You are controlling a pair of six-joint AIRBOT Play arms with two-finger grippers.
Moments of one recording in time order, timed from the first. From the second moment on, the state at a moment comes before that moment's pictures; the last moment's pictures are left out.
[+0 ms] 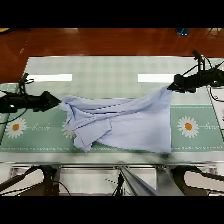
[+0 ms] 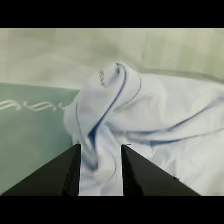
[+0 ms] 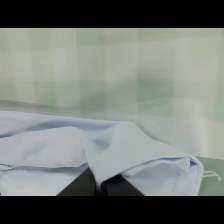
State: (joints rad) left arm 0.36 -1.23 0.82 0.78 -1.14 -1.15; right arm -0.20 -1.41 1.21 -0.99 1.21 1.33
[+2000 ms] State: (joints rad) left arm 0.44 -0.99 0.94 0.43 -1.44 -1.05; right arm -0.20 -1.24 1.29 -1.00 1.27 1.28
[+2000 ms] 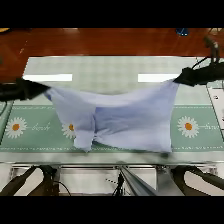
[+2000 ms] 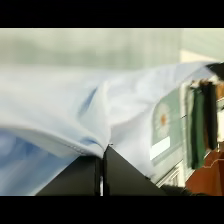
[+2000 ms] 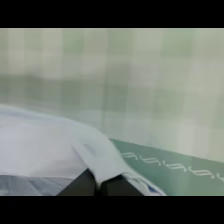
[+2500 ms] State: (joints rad) left arm 0.45 -0.89 1.73 0.27 -1.33 -1.13; right arm -0.20 -0.82 1.75 -1.13 1.08 1.38
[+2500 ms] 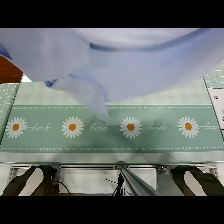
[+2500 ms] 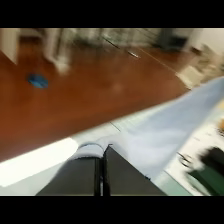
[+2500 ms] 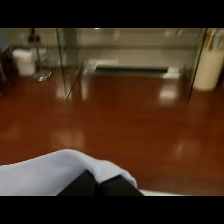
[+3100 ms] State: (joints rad) left arm 0.43 -0.64 2.01 1.04 -1.50 -1.45; right arm -0.20 -0.62 1.90 -1.43 1.39 1.56
